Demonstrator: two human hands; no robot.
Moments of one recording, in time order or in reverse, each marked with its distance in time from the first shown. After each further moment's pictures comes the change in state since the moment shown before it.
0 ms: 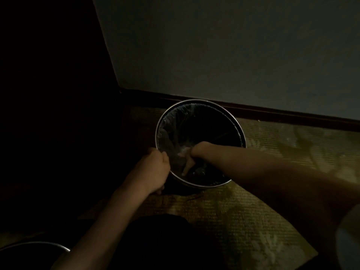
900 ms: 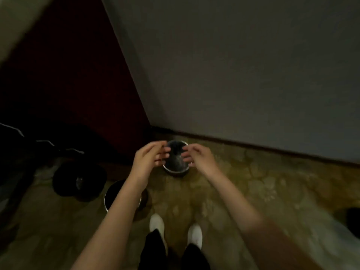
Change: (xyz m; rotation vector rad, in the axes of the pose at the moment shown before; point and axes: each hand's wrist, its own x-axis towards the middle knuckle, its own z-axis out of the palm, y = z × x) left_hand -0.440 0.369 -0.221 -0.786 0.236 0.014; right_hand -0.682 0.020 -0.092 1.581 0.569 -0.228
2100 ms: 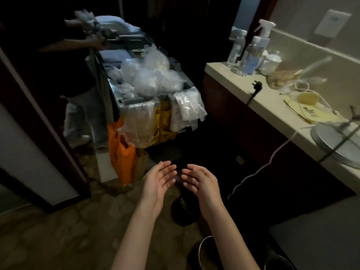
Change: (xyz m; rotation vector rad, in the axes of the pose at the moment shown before) left_hand -0.378 -0.009 -0.570 -1.004 0.720 0.259; right_hand -0.362 -0.160 0.612 -0.030 -0.565 -0.318
